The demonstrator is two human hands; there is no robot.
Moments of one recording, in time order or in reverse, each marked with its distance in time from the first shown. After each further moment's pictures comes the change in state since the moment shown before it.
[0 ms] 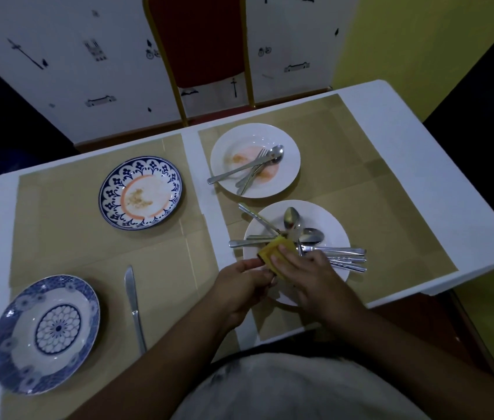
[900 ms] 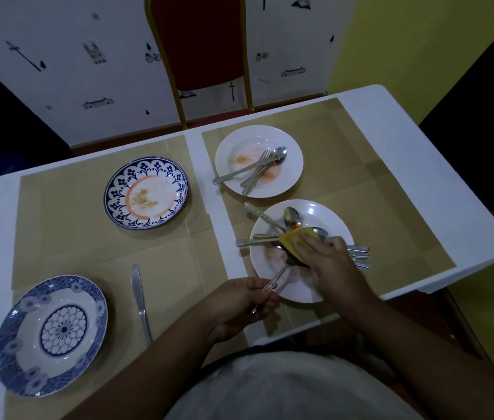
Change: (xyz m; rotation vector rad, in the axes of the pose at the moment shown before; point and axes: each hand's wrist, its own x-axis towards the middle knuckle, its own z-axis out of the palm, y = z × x) left_hand -0.025 -0.001 -0.032 0.197 -0.197 -0.136; right_hand 0.013 -0.002 -0.016 -0.045 0.286 0.110
